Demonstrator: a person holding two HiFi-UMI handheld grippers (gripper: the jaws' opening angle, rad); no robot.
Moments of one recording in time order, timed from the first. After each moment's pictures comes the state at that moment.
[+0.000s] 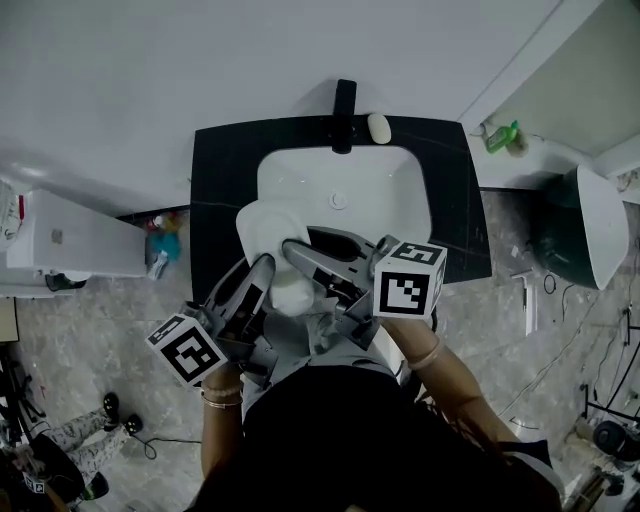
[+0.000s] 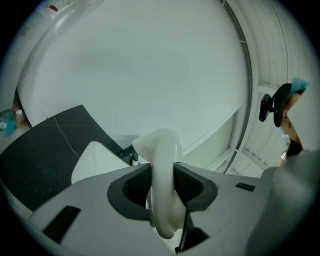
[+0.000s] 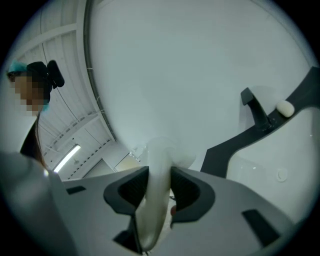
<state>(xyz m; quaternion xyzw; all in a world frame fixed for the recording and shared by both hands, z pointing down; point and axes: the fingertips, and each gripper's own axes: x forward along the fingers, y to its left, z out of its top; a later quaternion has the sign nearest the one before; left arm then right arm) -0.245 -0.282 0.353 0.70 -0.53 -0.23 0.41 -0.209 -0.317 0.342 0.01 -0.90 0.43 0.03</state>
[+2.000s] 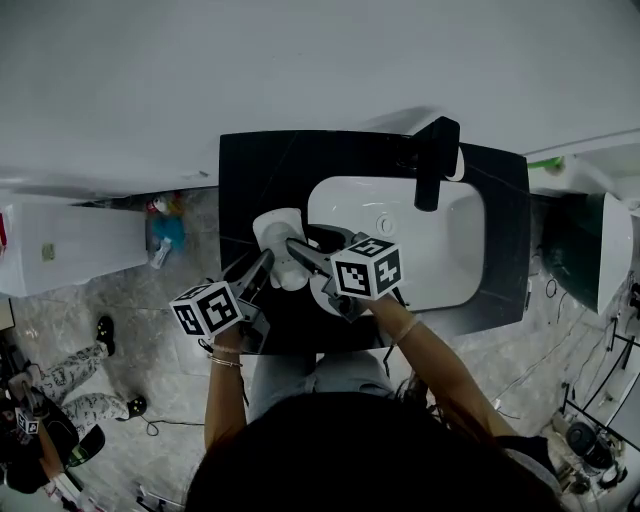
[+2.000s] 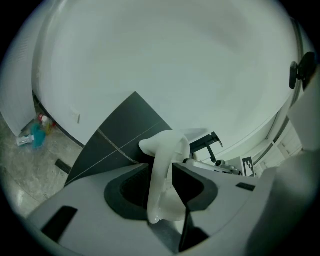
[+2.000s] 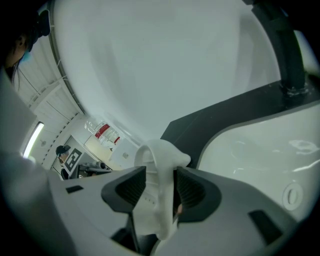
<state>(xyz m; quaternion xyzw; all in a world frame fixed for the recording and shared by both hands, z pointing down) -0.417 -0.364 0.586 0.61 -0.57 -0.09 0.54 -0.368 -0.413 0.579 0.08 -0.88 0.41 0.24</state>
